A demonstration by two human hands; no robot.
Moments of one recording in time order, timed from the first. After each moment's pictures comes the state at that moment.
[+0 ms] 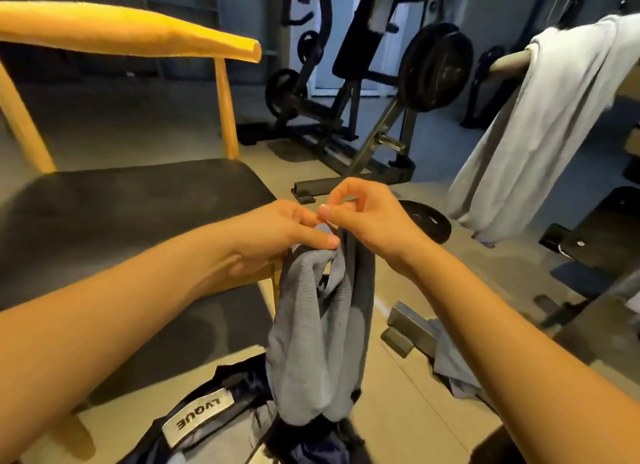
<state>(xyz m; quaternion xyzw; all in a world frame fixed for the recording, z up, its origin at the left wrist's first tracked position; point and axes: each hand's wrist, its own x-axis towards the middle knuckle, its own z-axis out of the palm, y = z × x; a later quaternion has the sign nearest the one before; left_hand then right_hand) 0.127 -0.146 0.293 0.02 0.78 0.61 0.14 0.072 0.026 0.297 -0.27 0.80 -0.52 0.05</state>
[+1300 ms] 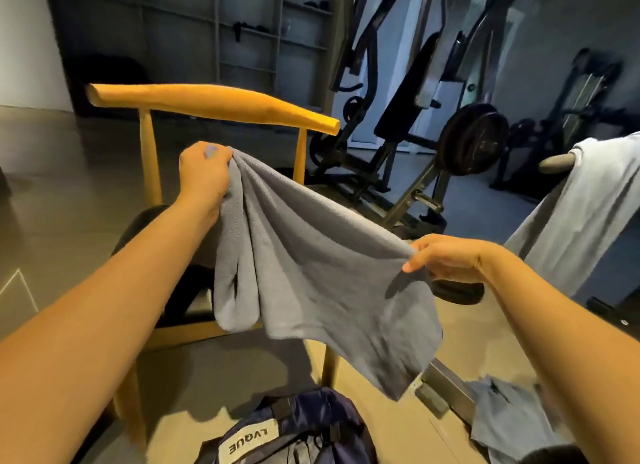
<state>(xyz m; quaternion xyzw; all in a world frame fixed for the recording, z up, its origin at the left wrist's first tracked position) 0.137 -0.354 0.362 -0.20 0.64 0.60 -0.43 0.011 0.022 0.340 -0.20 0.83 -0.38 0.34</state>
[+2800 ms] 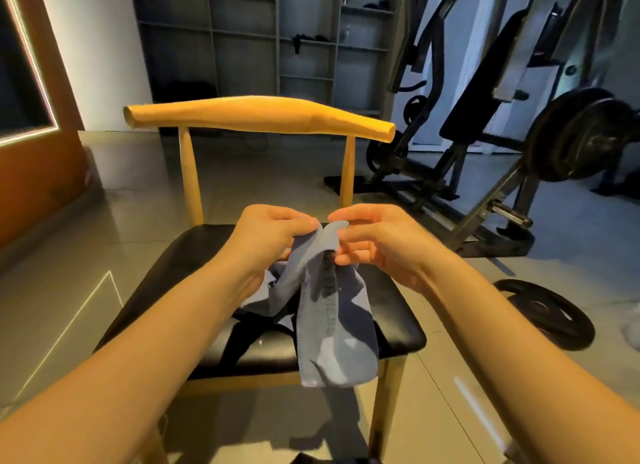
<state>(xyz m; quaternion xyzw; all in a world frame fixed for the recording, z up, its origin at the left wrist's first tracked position) 0.122 -0.311 0.339 -0.21 0.72 0.62 -0.24 0.017 -0.154 0.350 -0.31 0.66 -0.63 0.27</state>
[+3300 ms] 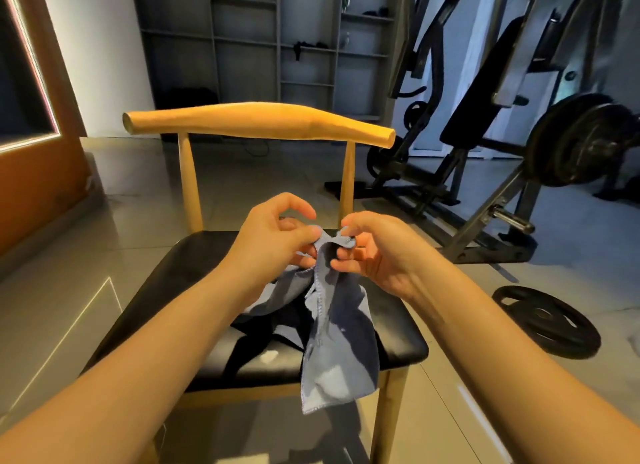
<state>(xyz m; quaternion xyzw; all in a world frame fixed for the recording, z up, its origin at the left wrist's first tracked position) 0.124 -0.307 0.340 -0.12 0.75 0.59 -0.27 0.026 -0.166 0.355 -0.17 0.60 -0.72 0.32</state>
